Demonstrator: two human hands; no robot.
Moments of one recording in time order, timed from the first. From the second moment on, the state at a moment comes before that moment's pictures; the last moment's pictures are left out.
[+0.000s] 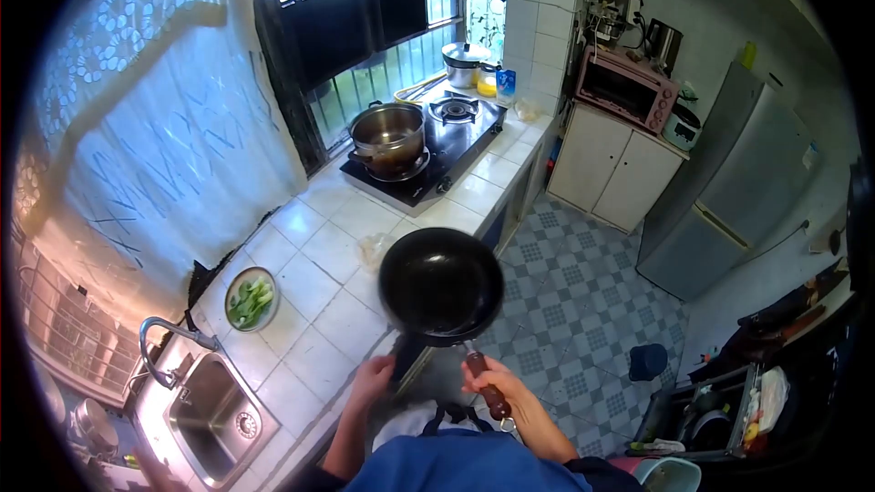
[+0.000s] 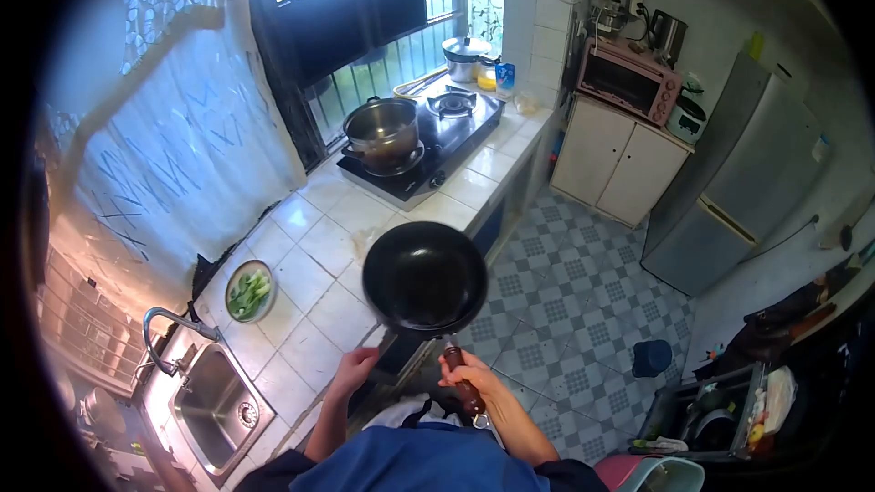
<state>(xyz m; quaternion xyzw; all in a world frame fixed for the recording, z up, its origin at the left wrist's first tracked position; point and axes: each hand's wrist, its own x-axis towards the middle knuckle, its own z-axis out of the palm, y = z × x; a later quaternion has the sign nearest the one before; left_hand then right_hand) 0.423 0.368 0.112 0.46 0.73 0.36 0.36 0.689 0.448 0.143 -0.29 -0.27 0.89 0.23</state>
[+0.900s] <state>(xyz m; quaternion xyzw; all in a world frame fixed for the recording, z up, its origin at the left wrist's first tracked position) 0.602 0.953 0.127 0.72 0.53 0.29 0.34 0.873 0.857 0.143 -0.50 -0.27 0.70 0.43</state>
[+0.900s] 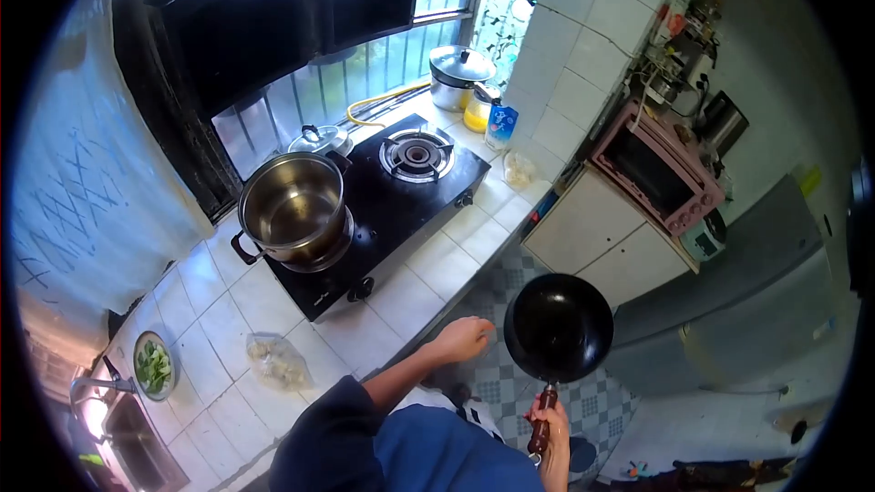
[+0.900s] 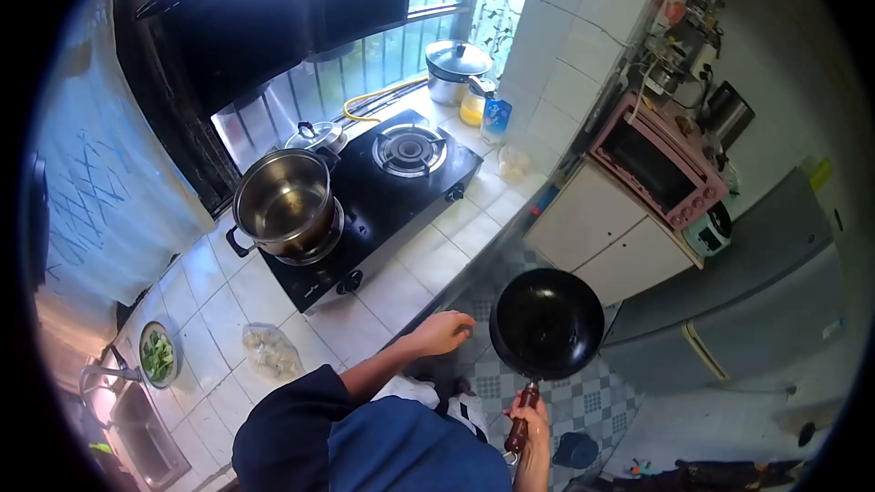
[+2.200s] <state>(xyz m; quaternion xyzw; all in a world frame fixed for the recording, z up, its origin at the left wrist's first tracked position) 0.613 1.078 0.154 0.20 0.92 0.17 0.28 0.578 1.367 0.115 -0.17 -0.46 0.87 0.04</state>
